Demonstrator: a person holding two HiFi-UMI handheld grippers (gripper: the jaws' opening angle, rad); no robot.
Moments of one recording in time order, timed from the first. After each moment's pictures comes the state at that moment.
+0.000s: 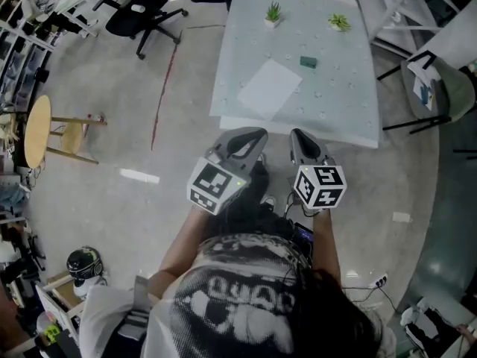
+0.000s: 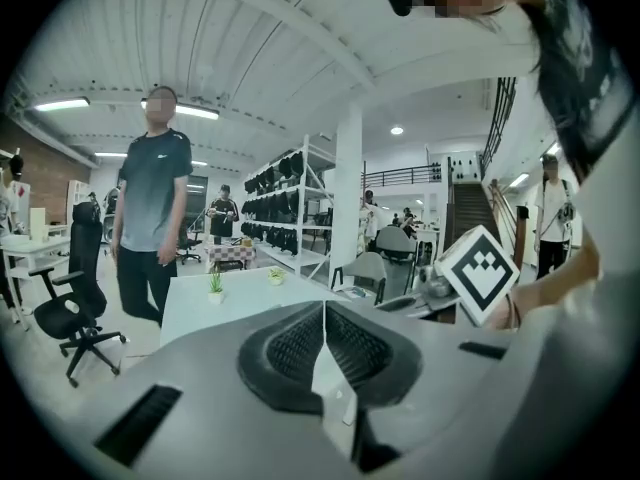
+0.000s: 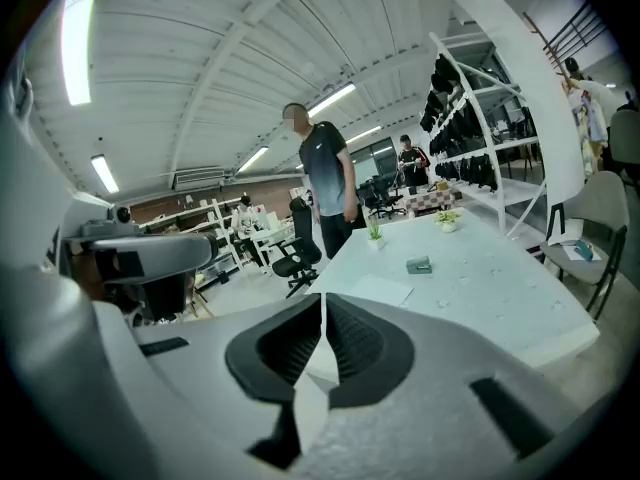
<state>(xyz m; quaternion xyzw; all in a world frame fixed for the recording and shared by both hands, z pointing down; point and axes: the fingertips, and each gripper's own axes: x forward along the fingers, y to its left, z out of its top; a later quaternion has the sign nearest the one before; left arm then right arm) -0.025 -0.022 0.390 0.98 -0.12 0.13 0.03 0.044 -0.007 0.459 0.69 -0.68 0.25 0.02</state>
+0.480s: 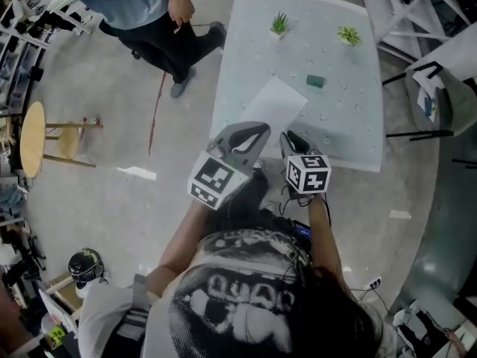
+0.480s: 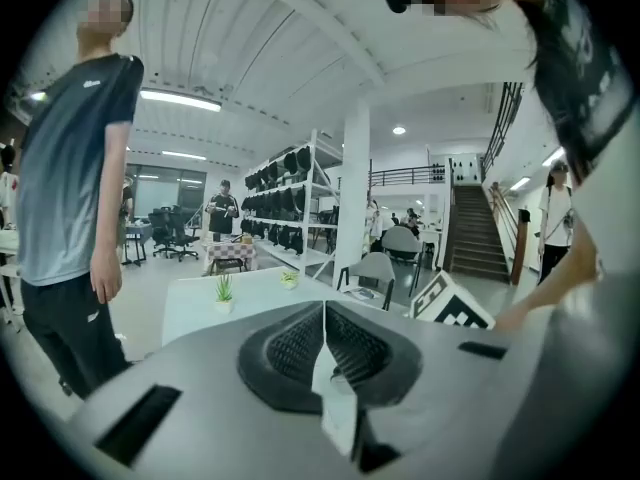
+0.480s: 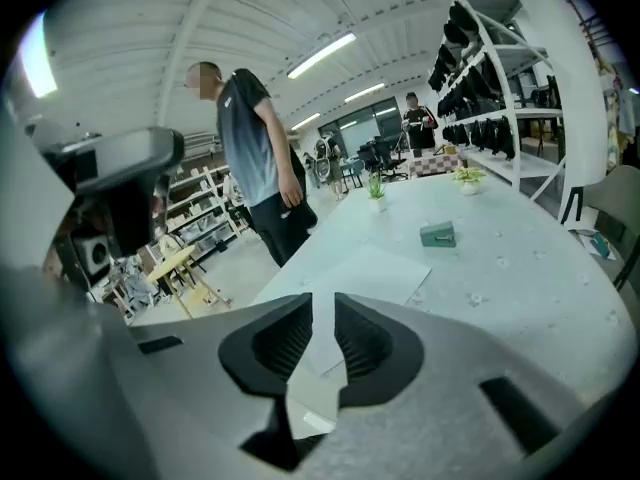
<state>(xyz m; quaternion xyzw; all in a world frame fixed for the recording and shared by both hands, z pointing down) 0.017 -0.127 0.396 0.98 -0.11 0.13 0.04 0.065 -0.113 0.547 0.66 -0.67 0.33 0.11</state>
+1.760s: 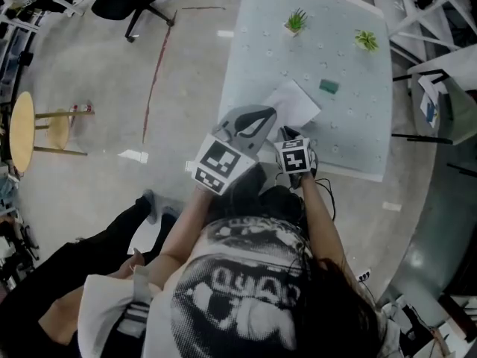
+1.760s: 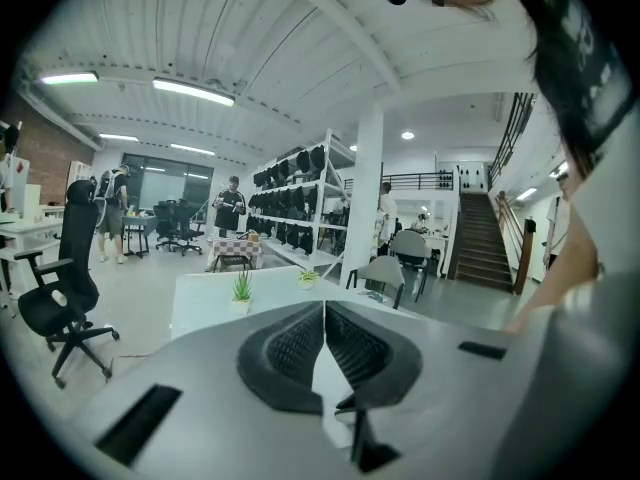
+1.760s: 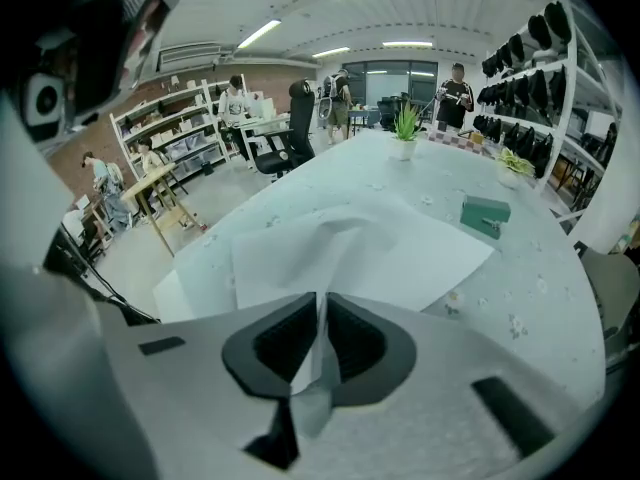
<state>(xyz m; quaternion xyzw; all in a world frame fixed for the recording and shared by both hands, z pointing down) 0.024 -0.212 0.422 0.98 -0.11 0.13 0.07 0.057 -0.172 0.652 0.61 -0.63 0.35 0.32</state>
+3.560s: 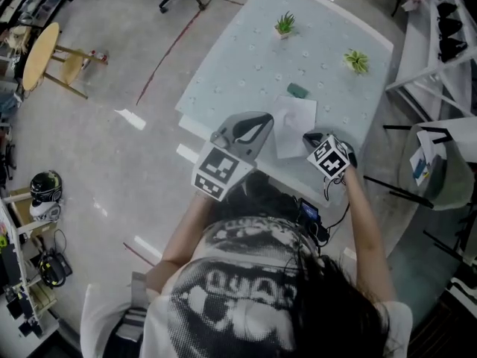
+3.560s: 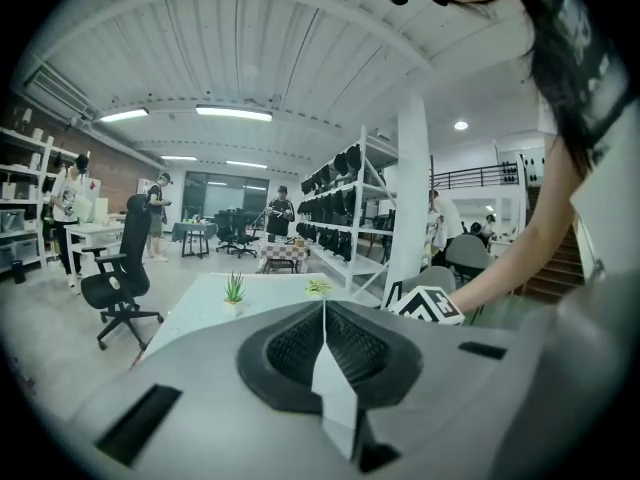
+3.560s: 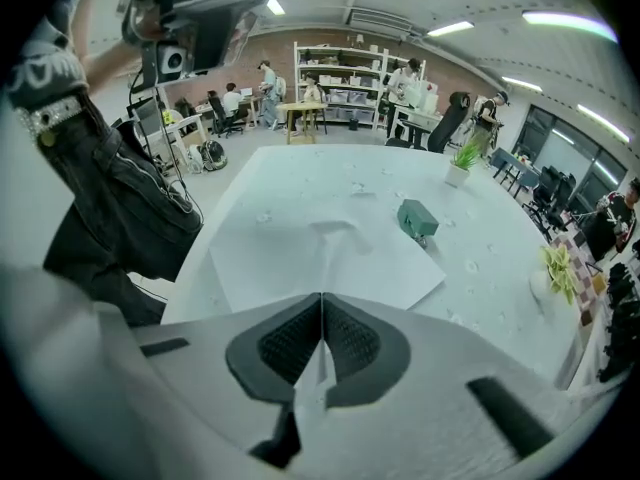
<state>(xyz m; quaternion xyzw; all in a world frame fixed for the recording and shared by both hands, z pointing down) 0.159 -0.123 0.416 0.94 -0.30 0.12 0.08 0.268 -0.090 0.632 0.26 -0.81 0.12 0.50</state>
